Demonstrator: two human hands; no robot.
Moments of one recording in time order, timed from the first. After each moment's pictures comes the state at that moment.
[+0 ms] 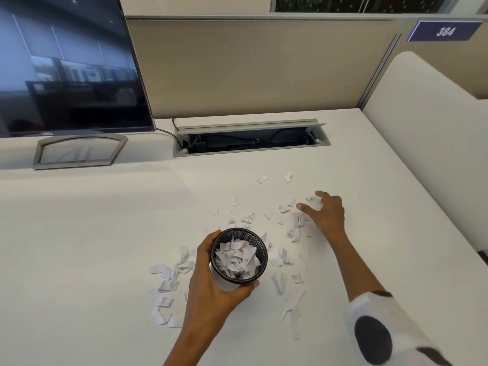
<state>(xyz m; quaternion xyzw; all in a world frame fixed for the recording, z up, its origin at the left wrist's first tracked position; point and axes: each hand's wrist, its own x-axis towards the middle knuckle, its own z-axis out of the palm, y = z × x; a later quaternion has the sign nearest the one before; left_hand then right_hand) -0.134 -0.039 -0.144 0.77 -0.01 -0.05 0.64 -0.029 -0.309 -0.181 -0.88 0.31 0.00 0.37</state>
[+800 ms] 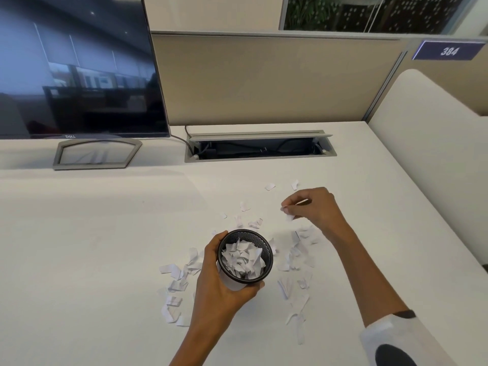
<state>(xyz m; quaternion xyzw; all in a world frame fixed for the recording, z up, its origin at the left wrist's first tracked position) -0.138 -0.035 -0.133 0.76 -0.01 -0.03 0.65 -0.037 -0.257 -0.097 -0.85 0.11 0.02 0.52</state>
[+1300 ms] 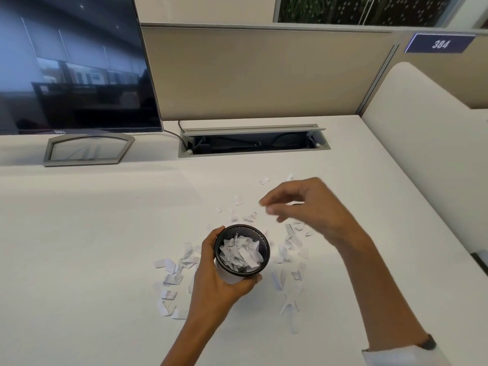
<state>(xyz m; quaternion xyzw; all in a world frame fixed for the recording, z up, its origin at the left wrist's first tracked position) -0.138 -0.039 -0.143 0.76 -0.01 -0.03 0.65 -0.078 -0.231 -0.039 -0.82 -0.04 0.07 0.56</state>
